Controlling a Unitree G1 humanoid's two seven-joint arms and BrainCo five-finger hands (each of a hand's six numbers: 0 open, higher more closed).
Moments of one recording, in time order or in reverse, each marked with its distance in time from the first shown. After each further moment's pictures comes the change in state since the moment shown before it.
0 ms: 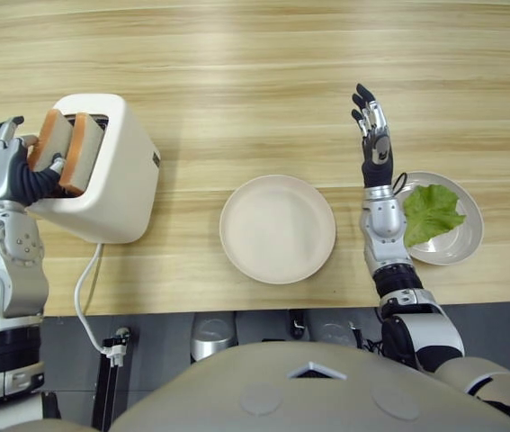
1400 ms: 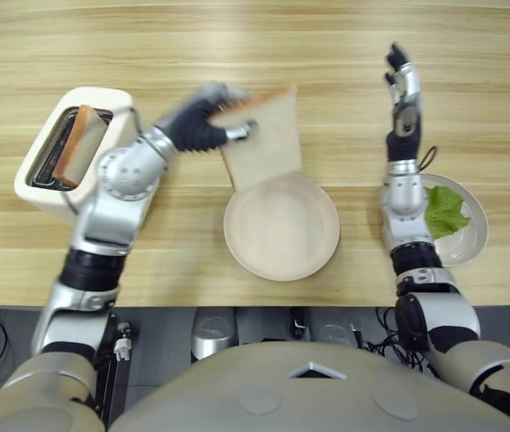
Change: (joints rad) left arm -0.482 -0.214 -0.504 0.005 -0.577 -0.196 -0.558; right arm -0.128 -0.133 -0.075 0.005 -0.053 -0.017 -0.128
